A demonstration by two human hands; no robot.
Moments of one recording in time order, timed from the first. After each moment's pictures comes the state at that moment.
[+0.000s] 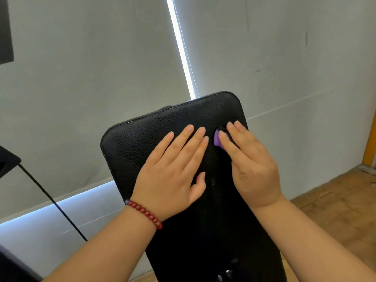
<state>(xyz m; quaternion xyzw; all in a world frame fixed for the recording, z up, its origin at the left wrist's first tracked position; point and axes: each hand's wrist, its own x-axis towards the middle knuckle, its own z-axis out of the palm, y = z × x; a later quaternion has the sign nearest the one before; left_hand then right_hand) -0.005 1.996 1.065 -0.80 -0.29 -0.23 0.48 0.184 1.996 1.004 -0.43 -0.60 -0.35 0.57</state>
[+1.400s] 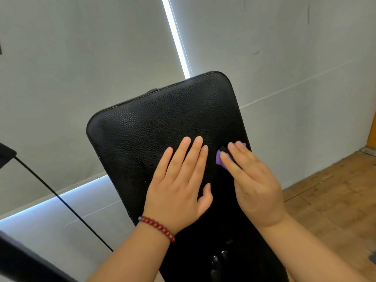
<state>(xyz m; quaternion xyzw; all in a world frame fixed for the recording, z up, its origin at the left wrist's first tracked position) 0.007 1.977 1.005 -0.80 -0.34 -0.21 0.44 0.188 1.967 0.943 -0.44 -0.64 -0.29 0.56</state>
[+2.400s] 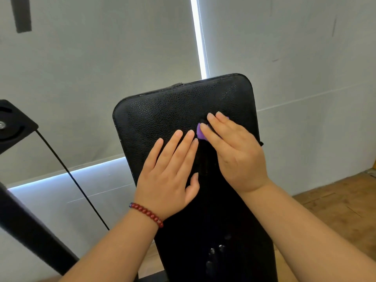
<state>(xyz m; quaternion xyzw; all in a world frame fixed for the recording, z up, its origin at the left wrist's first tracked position) -0.024 1.977 1.012 -0.76 -0.36 -0.28 0.46 0.162 1.995 1.012 -0.35 -0.68 -0.35 0.55</state>
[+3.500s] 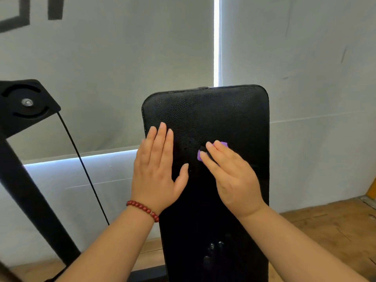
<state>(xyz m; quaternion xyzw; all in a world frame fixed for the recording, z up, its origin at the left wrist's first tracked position) -0.056 1.975 1.003 -0.71 -0.45 -0.43 0.34 0.138 1.969 0.984 -0.34 -0.74 -0.33 0.48</state>
